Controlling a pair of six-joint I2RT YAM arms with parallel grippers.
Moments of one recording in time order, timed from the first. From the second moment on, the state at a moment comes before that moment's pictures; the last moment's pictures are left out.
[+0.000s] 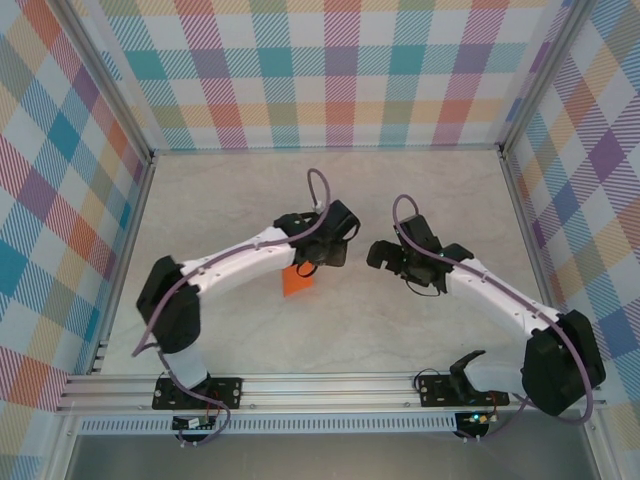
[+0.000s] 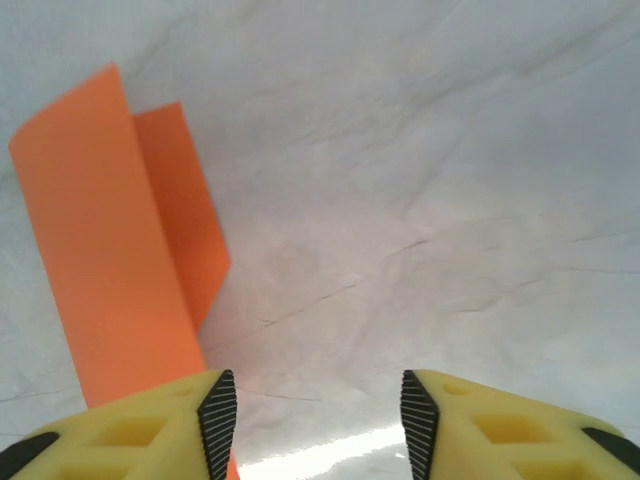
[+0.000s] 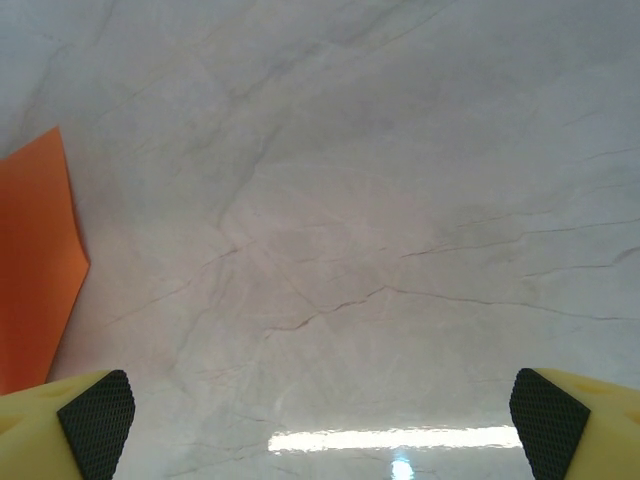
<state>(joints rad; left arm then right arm) -0.88 1.71 1.45 -0.80 -0.25 -0.63 0.53 1.27 0.82 -0.55 -0.01 0.77</state>
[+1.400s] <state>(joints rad) -0.46 1.54 0.96 -0.44 0.12 -0.78 0.71 1.76 0.91 -0.04 -0.61 0.96</state>
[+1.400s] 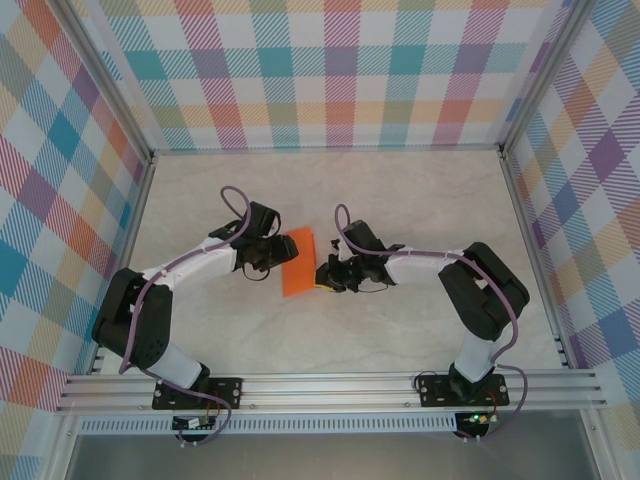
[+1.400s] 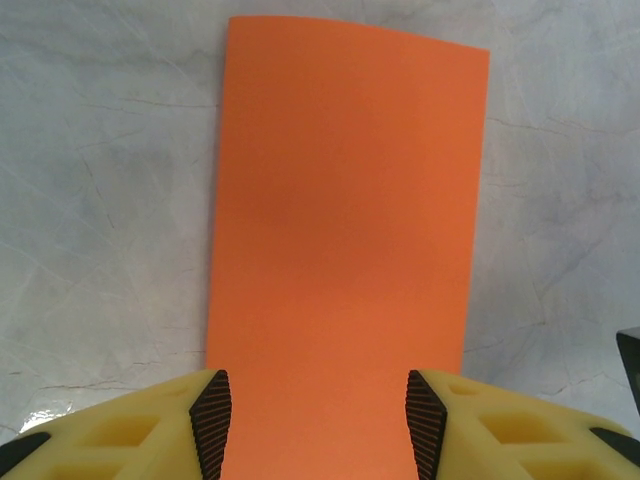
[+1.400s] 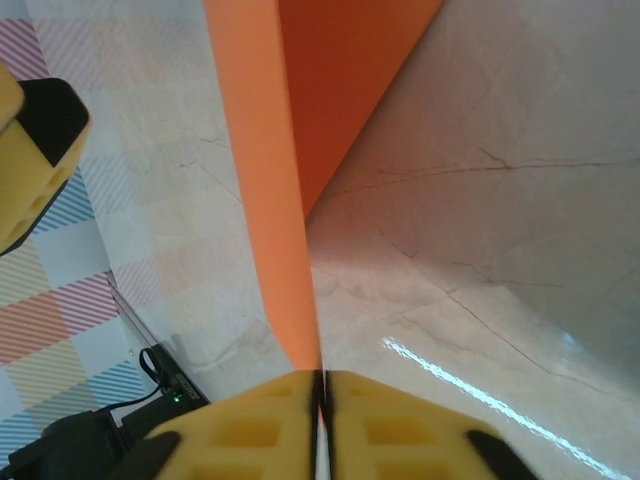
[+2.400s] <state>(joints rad) -0.46 1.68 0.87 -0.26 0.24 -0.76 0.69 1.70 0.95 -0.37 -0.63 0.73</state>
